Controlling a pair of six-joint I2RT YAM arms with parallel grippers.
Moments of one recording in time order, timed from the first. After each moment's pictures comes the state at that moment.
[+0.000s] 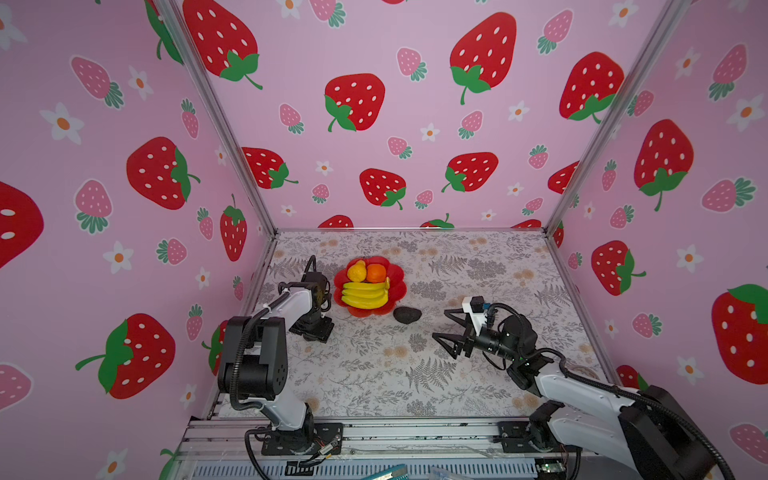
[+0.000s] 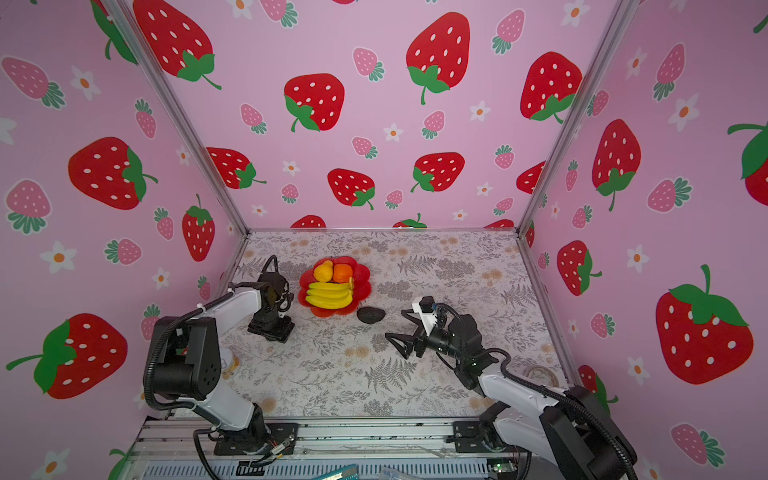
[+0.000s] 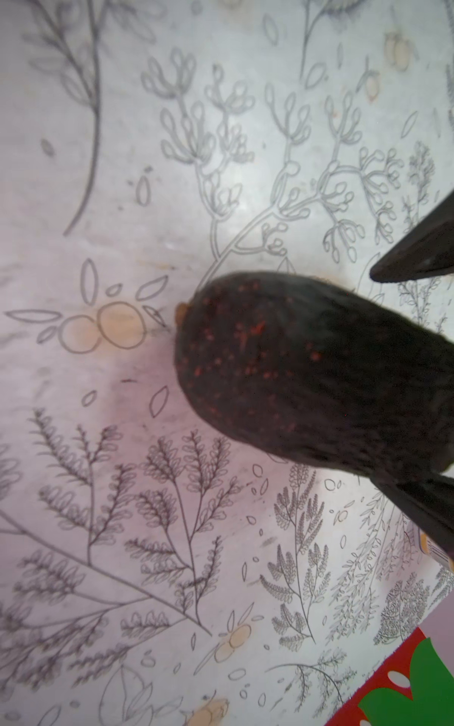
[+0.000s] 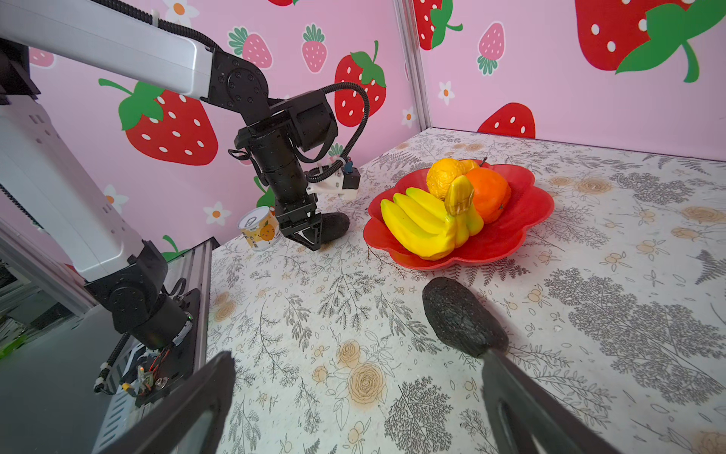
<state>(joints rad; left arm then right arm) -0.04 1.66 0.99 -0.88 -0.17 0.24 0.66 1.10 0.27 0.73 -0.58 0.24</state>
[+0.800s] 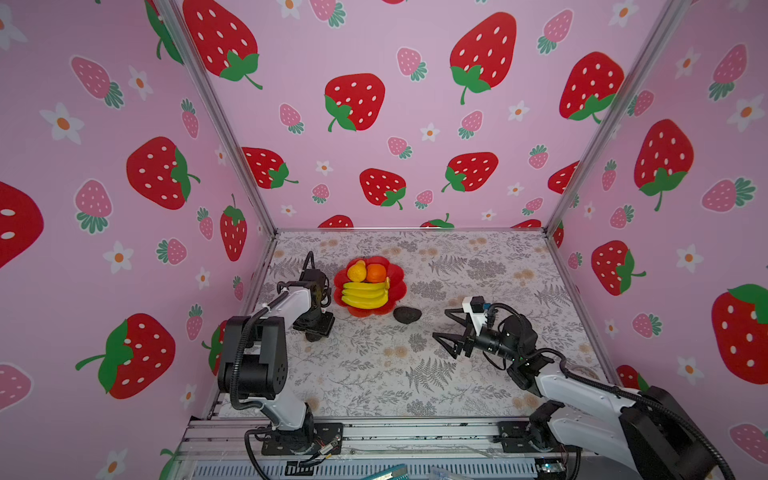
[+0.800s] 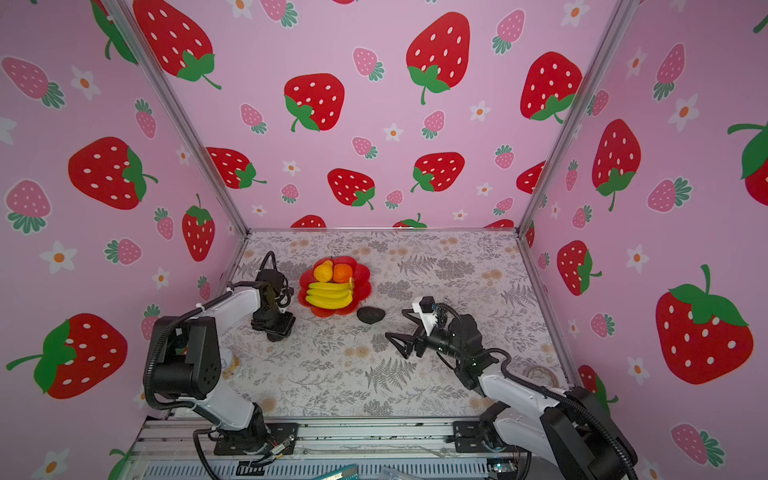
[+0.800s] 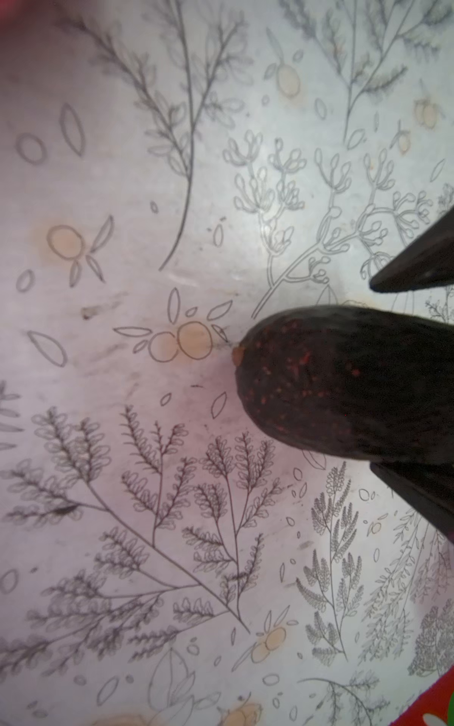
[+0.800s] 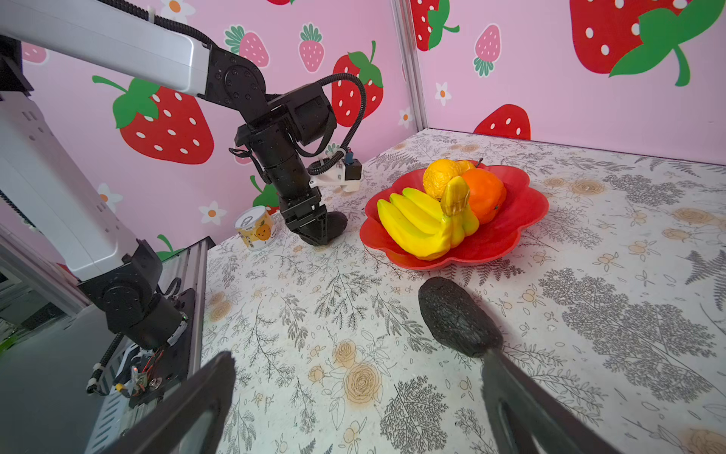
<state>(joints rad) -0.02 1.65 1.00 -0.83 -0.10 0.19 0.66 1.10 0.27 0.73 -0.58 0.23</state>
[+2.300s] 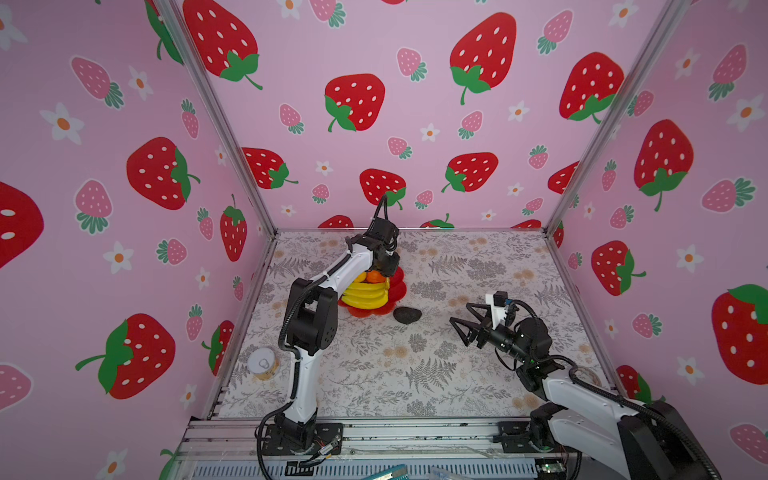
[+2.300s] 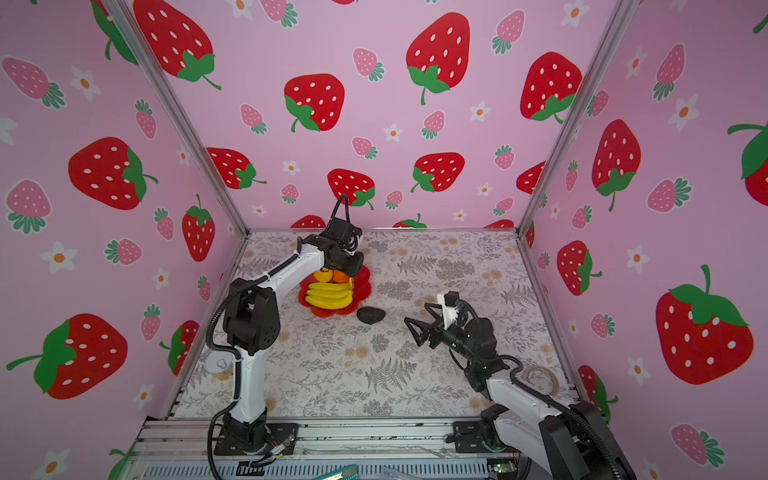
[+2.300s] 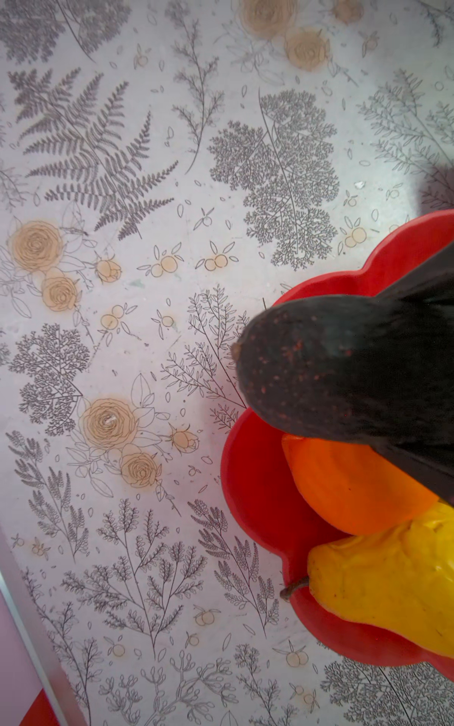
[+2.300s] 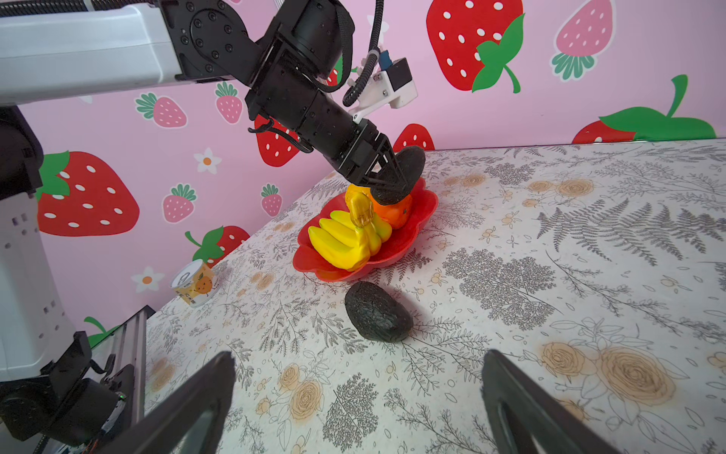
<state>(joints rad) -0.41 2.14 1.86 -0.74 0.02 0.02 0.48 1.04 0.20 0.78 -0.51 0.36</state>
